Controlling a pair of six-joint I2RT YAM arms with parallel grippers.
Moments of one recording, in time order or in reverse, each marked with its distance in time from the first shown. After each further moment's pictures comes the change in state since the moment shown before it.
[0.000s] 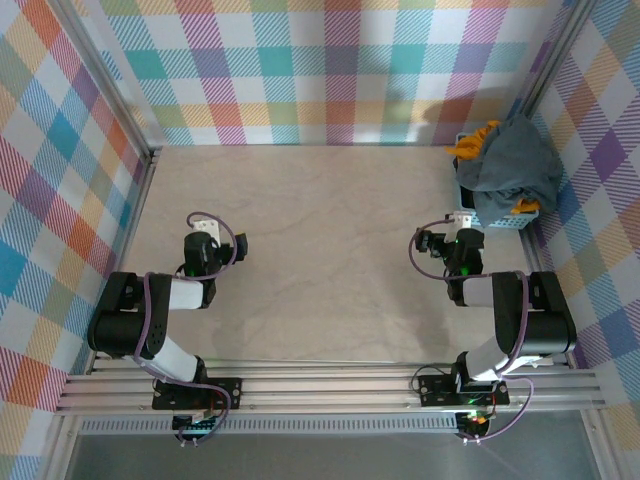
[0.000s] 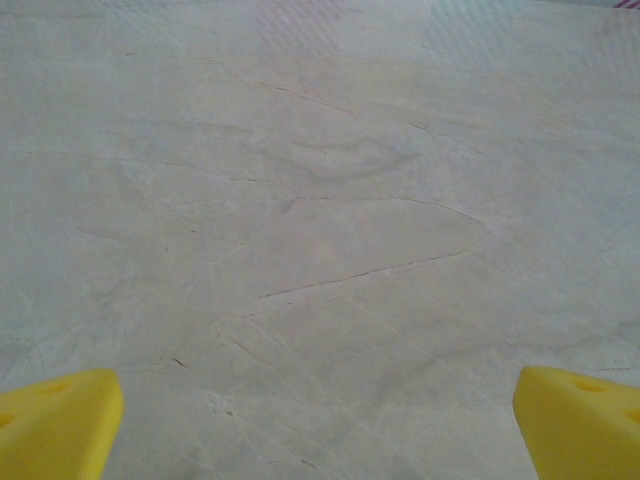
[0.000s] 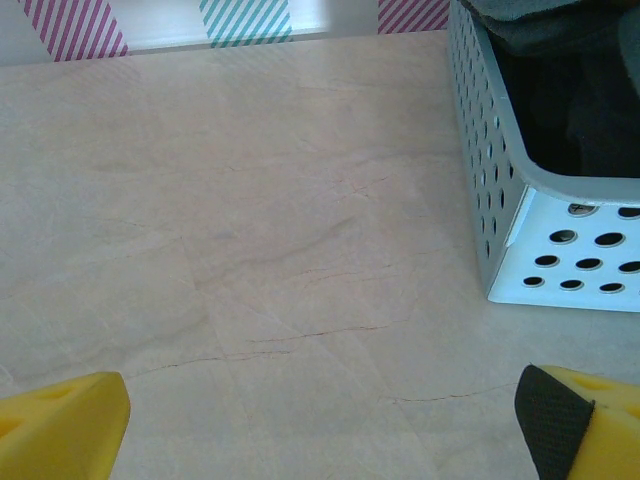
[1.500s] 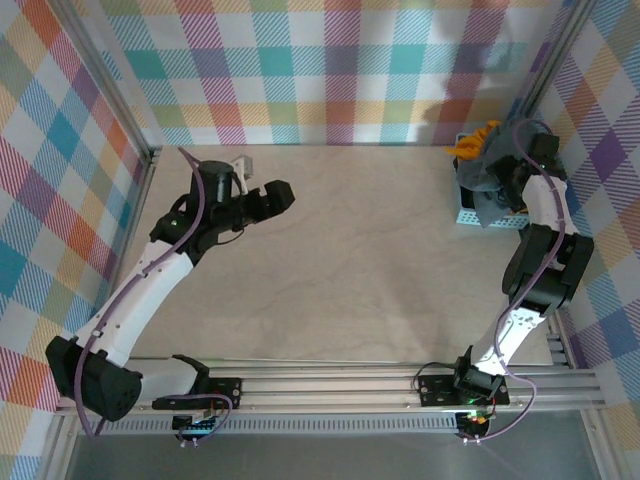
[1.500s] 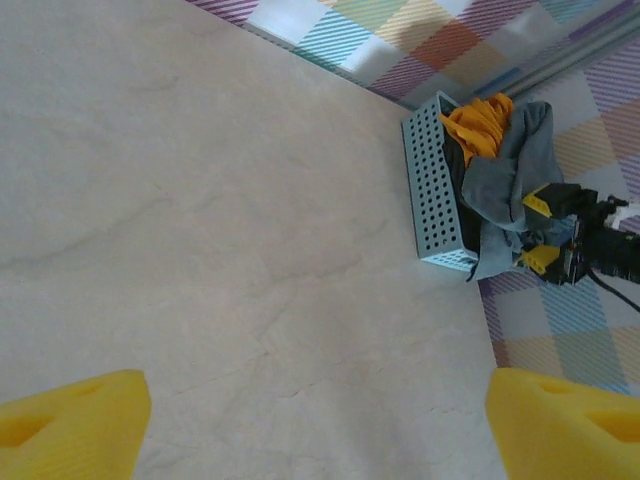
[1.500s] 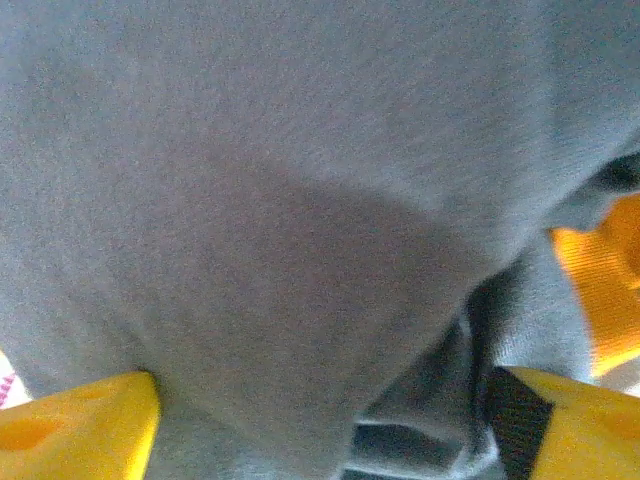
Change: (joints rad) left arm -0.339 -0.335 0.816 -1.234 0.307 -0.587; right arm -0.335 0.366 1.201 -1.342 -0.109 0.656
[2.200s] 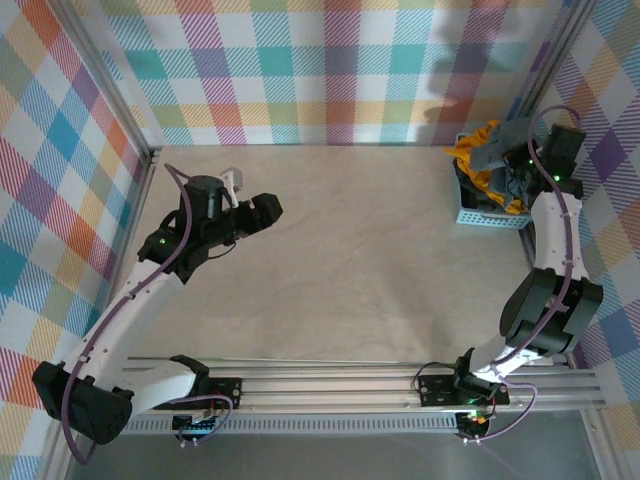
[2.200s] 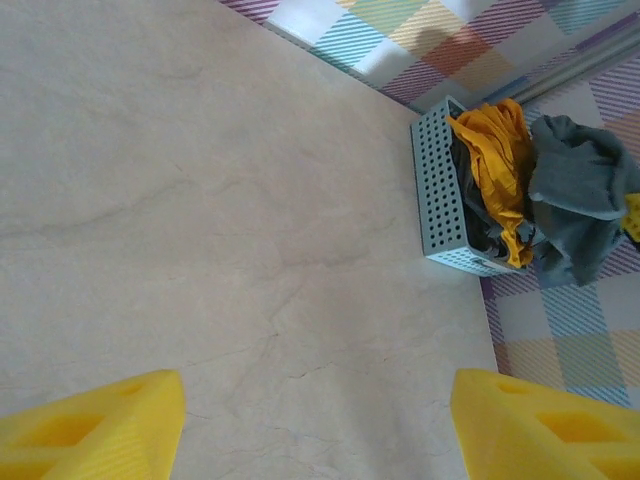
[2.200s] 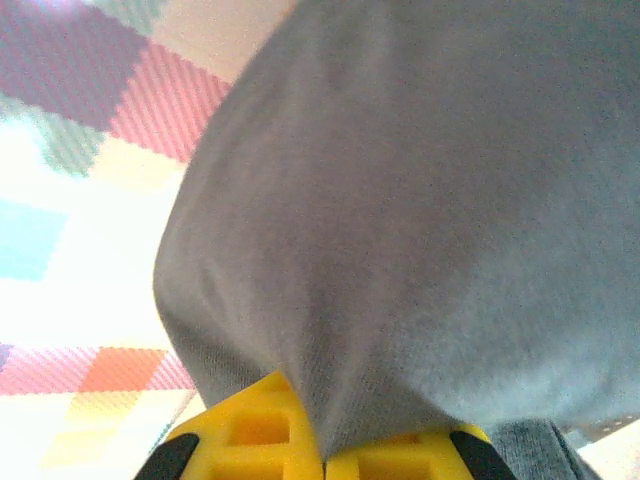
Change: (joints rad) left arm -0.006 -0.107 -0.083 -0.021 -0.033 -0.031; right arm 0.005 -0.338 -0.135 0.177 -0.102 0.044
